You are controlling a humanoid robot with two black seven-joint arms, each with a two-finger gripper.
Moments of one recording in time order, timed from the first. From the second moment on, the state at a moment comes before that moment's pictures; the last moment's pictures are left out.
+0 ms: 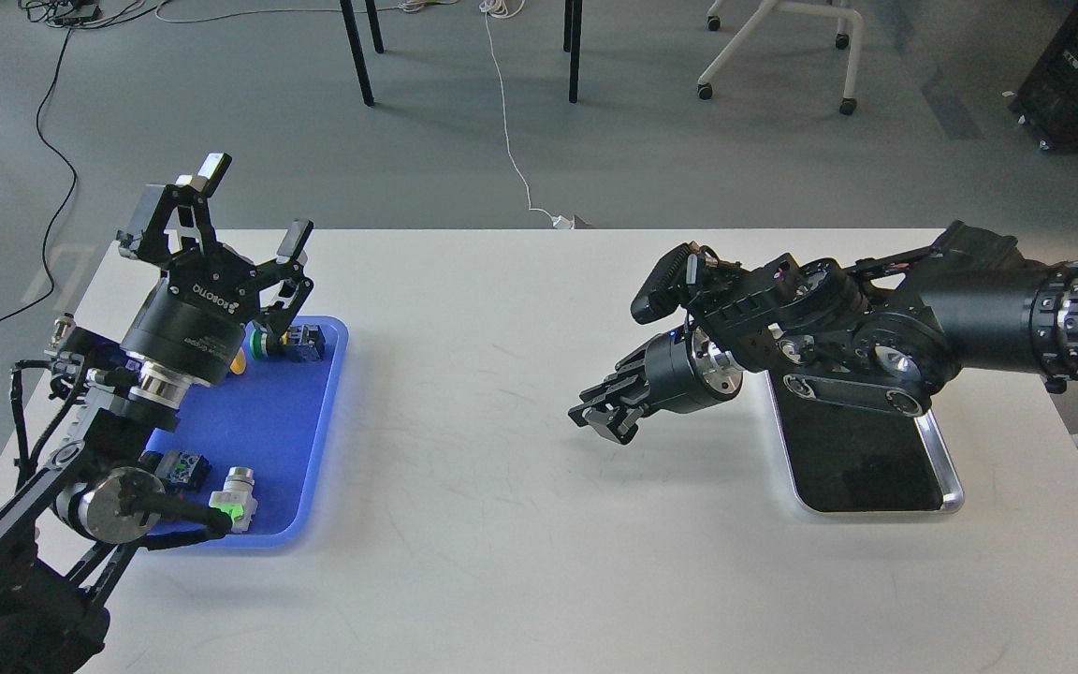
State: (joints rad) left arm -0.18 0.35 -1.20 -1.33 0.57 -0.35 -0.45; right arm 1.43 -0.11 -0.73 0.94 -1.22 0.04 0.49
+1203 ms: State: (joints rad) left arm -0.16 0.40 -1.20 -1.35 0.57 -0.35 -0.45; right arm 1.33 0.00 -0.77 0.84 -1.19 0.00 0.49
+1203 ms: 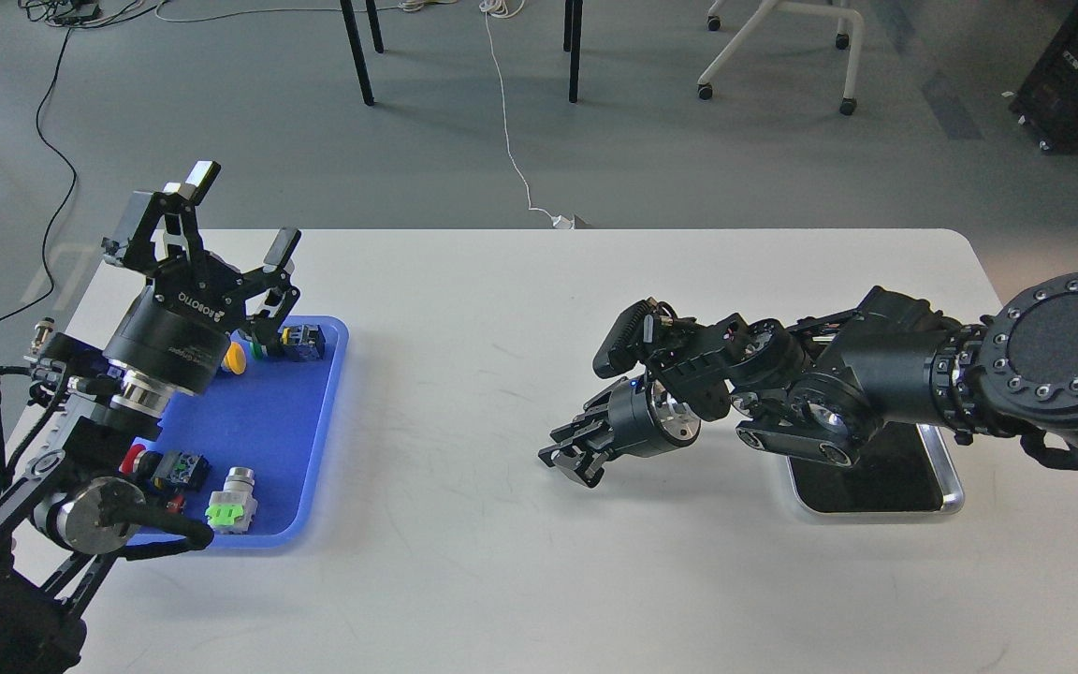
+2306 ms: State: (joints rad) left arm -0.17 0.40 -1.18 -1.35 0.66 -0.36 -0.47; right arm 0.75 -0.41 0.36 0.96 -0.44 0.09 0.49
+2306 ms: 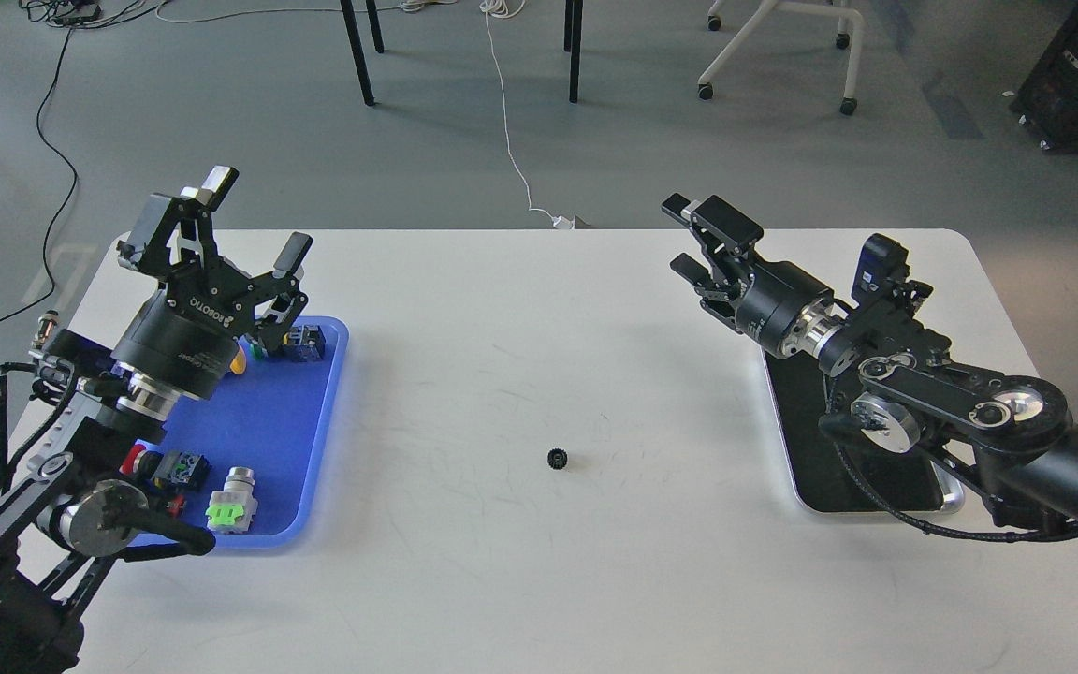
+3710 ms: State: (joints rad) left arm -0.89 0.20 -0.27 -0.98 2.18 -0.36 -0.49; right arm 0.46 -0.53 0.63 0.81 -0.04 0.49 0.49
